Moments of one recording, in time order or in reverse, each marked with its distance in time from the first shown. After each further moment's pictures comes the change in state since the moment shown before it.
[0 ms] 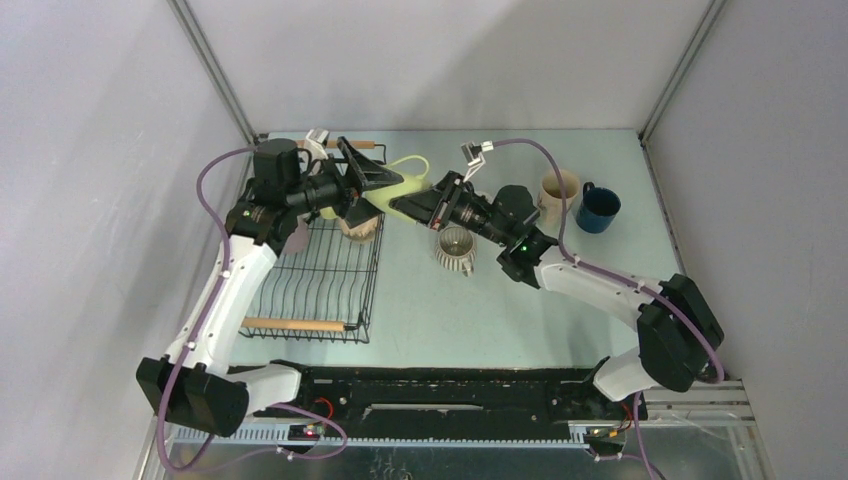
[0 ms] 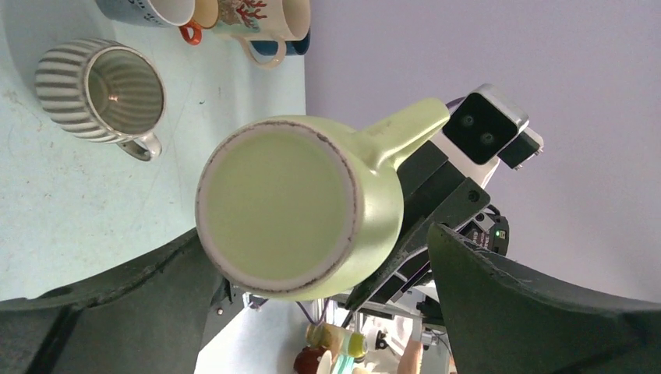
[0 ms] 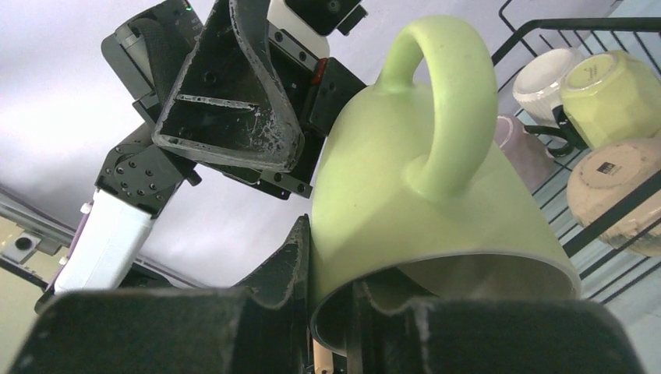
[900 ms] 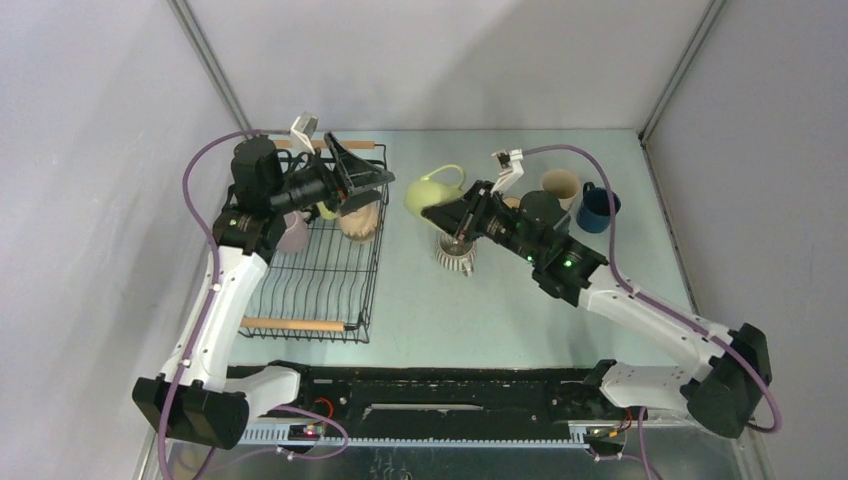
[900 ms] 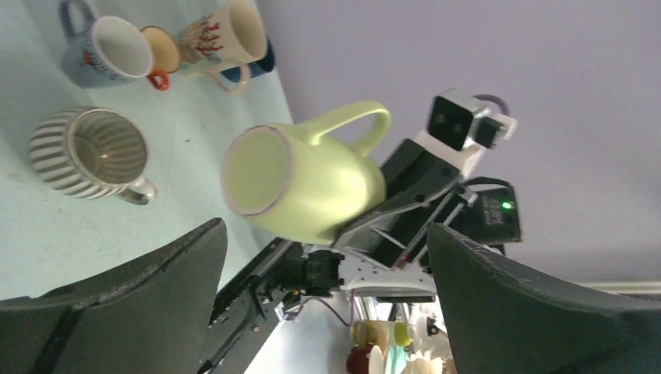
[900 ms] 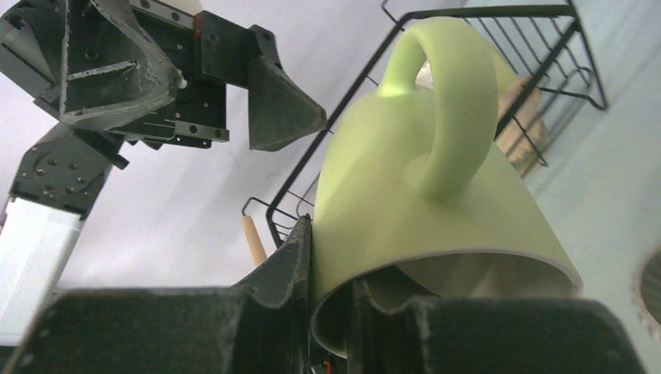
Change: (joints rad) left arm 0.055 -0.057 -0.016 0.161 0.131 0.080; right arm 0.034 -0.259 -0.008 -0.452 0.208 -0.169
